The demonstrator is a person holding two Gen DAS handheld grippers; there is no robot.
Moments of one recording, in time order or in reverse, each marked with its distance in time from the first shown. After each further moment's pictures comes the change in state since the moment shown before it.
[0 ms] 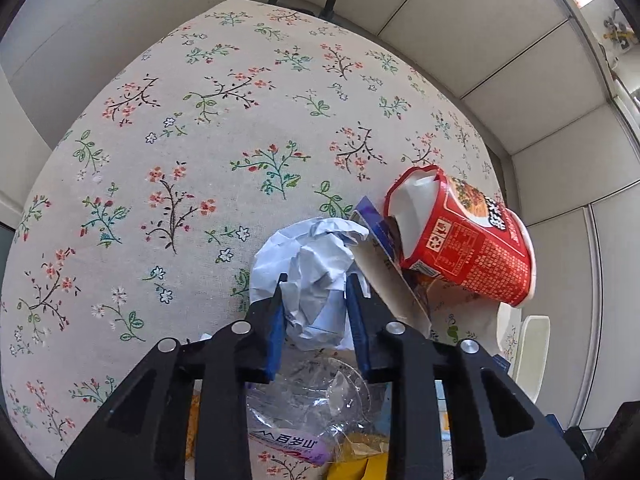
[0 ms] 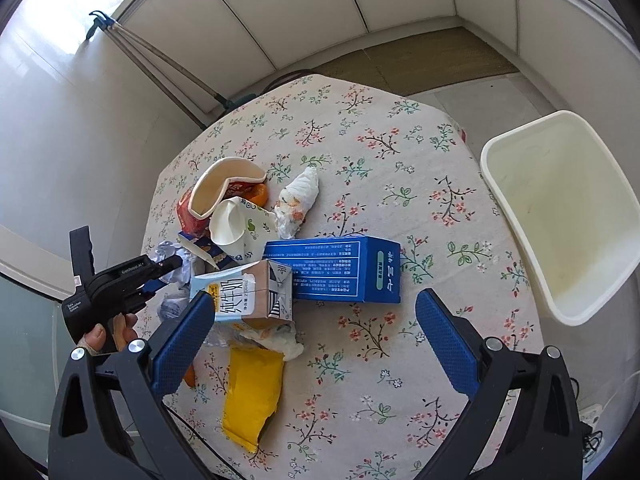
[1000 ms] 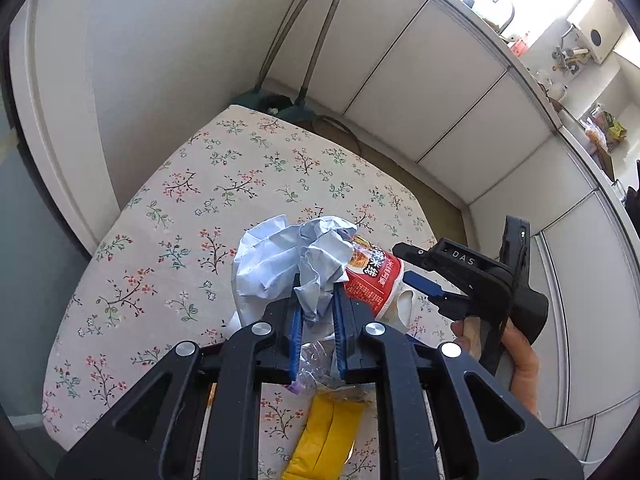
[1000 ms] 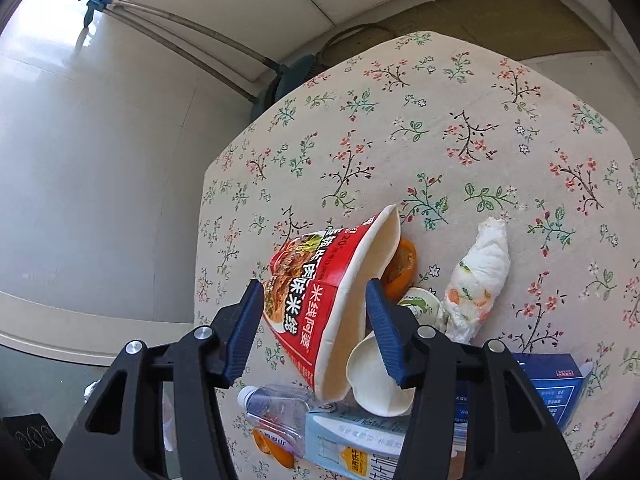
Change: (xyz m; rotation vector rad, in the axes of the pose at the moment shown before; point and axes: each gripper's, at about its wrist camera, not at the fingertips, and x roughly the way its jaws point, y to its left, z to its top) left arm -0.148 -0.017 -0.035 0.036 -0.269 -0.065; right arm 0.143 0.101 0.094 0.038 0.183 0.198
